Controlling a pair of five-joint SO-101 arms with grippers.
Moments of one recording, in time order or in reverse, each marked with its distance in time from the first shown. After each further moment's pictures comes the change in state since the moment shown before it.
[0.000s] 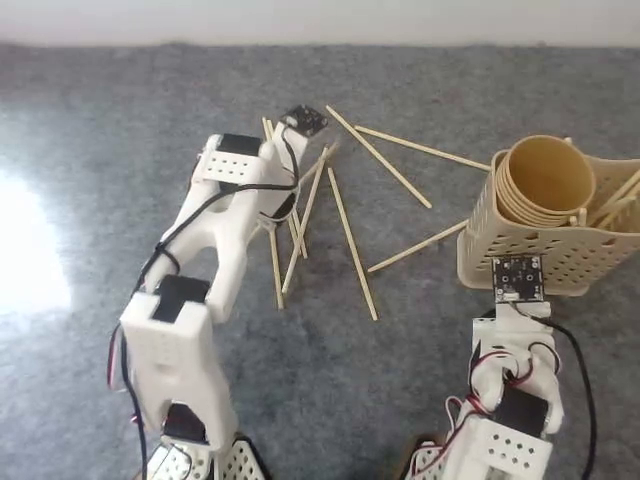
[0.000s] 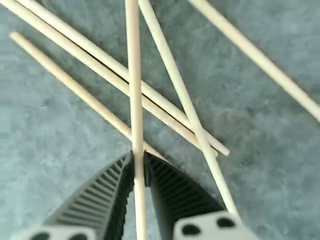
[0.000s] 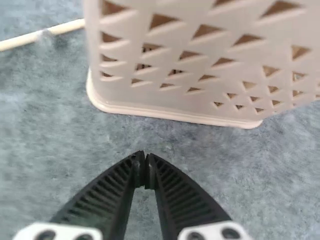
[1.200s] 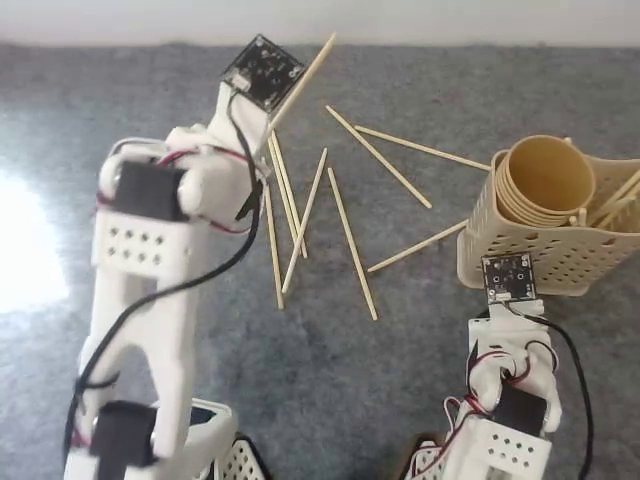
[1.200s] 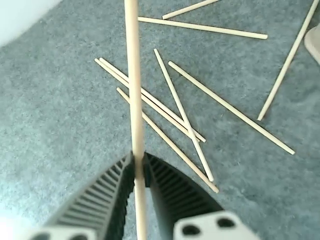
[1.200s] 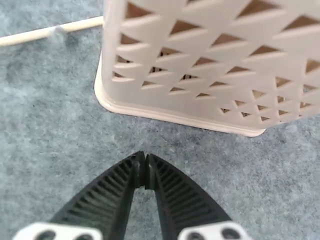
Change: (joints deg) left arm 1.4 -43.2 0.0 16.8 1.8; right arm -0.8 0.0 0.1 0.0 2.5
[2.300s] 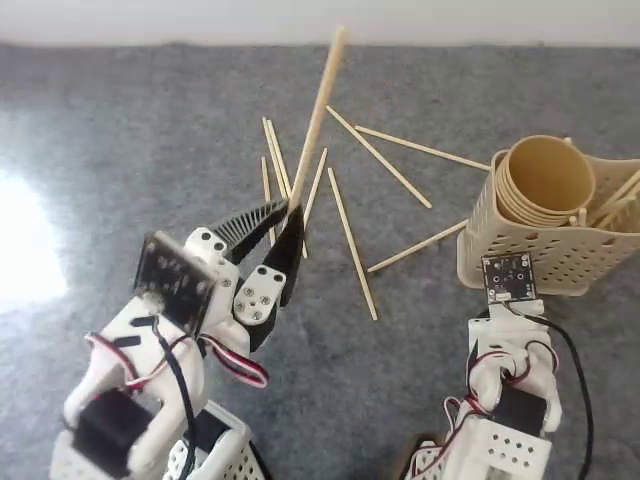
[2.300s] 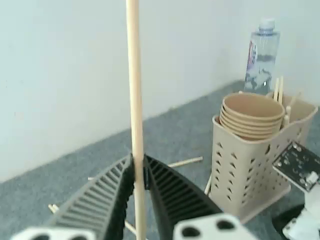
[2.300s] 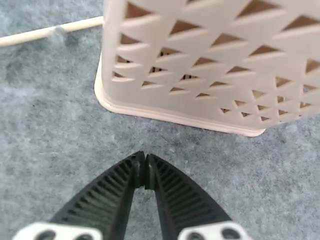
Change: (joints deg) left arm 20.6 -59.8 50.6 -38.8 21.7; right arm 0.0 0.0 0.0 0.0 0.0
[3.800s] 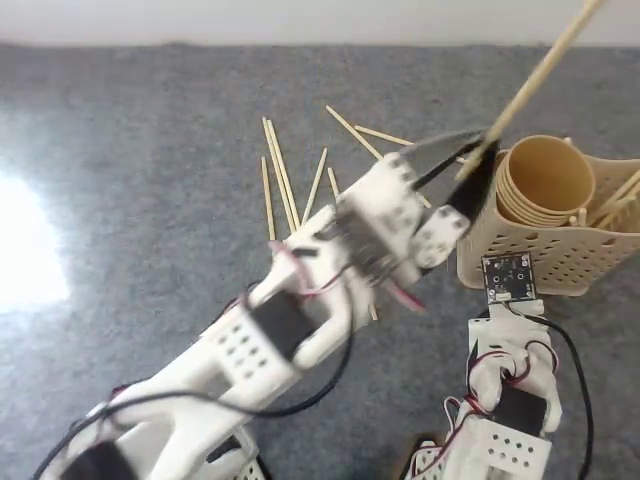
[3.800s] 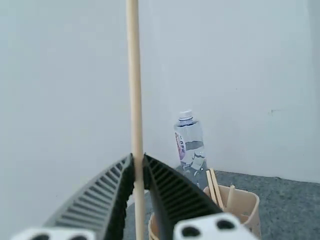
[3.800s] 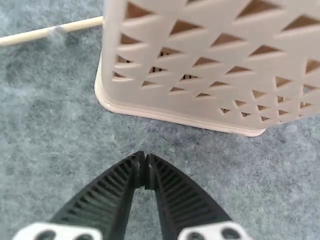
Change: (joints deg) left arm 19.9 46.7 -10.8 -53.4 -7.3; right arm 0.0 0.0 0.0 0.0 0.0
